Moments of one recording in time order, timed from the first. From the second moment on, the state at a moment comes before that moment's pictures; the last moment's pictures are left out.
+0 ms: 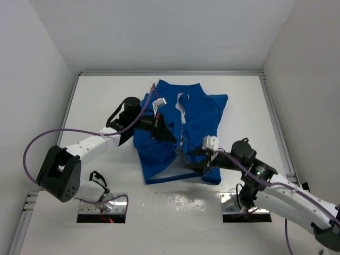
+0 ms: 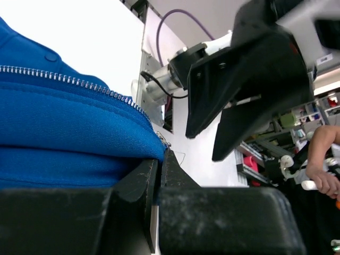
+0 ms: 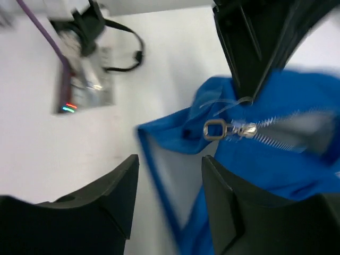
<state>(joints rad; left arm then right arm) -0.50 1.38 0.85 0.25 1.16 -0.56 0.80 0.63 0.41 0.03 -0.52 0.05</state>
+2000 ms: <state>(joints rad) -0.50 1.43 0.85 0.24 1.08 -0.79 1.04 0.76 0.05 0.71 -0.22 -1.28</state>
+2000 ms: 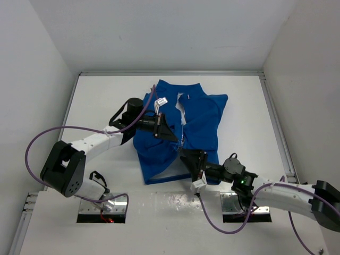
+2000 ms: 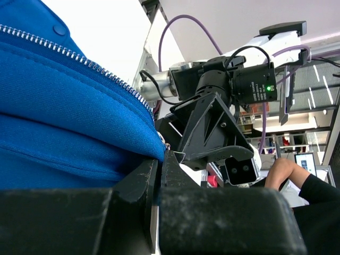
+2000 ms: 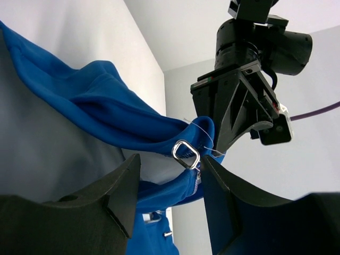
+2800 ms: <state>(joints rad) -0.51 1.43 0.85 0.24 1.08 -0.79 1.04 0.86 0.06 0.82 -0.22 -1.32</state>
